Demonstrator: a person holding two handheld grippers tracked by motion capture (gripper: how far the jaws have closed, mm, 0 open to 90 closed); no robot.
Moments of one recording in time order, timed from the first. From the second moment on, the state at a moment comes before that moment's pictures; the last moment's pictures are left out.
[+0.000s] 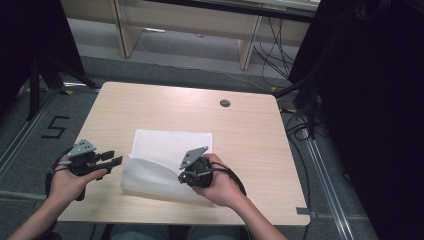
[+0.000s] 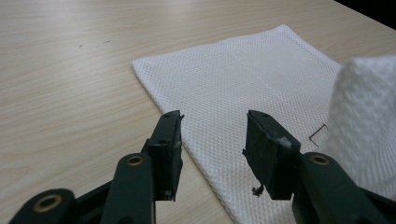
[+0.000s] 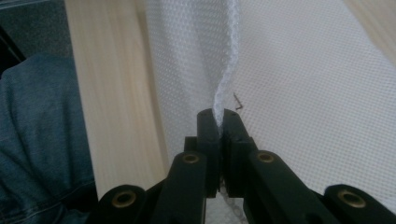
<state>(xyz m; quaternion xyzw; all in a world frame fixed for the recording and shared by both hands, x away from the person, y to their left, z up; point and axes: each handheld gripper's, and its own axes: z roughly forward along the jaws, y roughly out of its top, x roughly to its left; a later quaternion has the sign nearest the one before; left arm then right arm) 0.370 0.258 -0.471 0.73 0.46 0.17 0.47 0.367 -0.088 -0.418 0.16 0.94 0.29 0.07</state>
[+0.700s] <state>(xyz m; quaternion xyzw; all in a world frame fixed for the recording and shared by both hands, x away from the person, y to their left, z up) 0.362 0.230 -0.475 0.77 0.41 0.13 0.47 0.323 -0.078 -0.443 0.10 0.96 0.27 0.00</state>
